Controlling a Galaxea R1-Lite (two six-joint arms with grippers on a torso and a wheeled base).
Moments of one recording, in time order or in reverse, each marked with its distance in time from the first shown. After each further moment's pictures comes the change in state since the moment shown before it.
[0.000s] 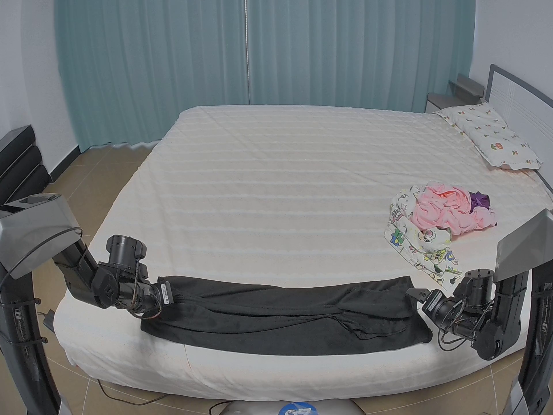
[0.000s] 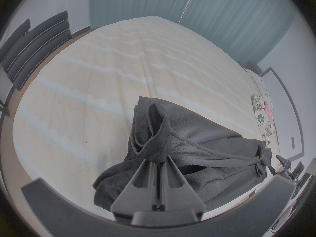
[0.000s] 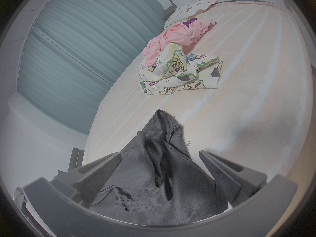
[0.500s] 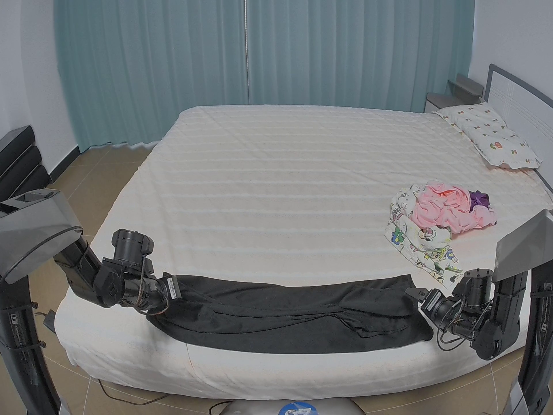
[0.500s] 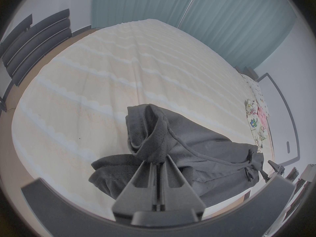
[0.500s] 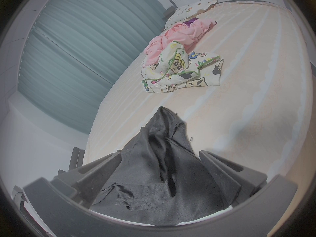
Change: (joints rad) left arm -0.063 -0.046 -0.003 0.002 0.011 -0.079; right arm 0.001 0.003 -0.008 0.000 0.001 0.000
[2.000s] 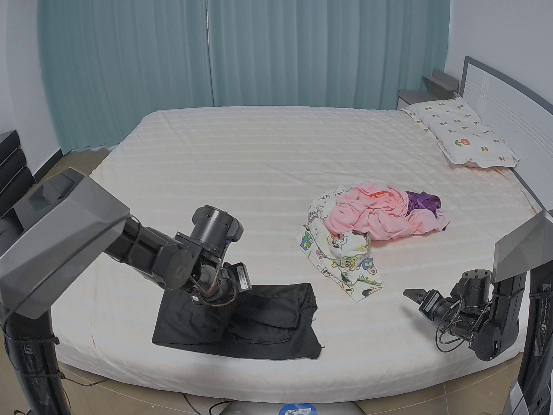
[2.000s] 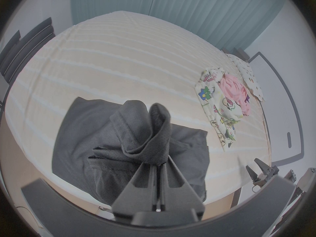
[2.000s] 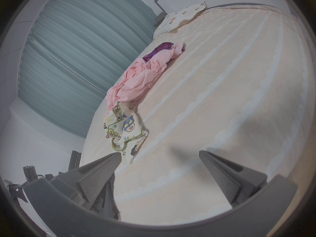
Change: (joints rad) left arm -0.374 0.028 -0.408 0.460 0.199 -0.248; right arm 0.020 0.001 0.003 0.000 -0.003 0.001
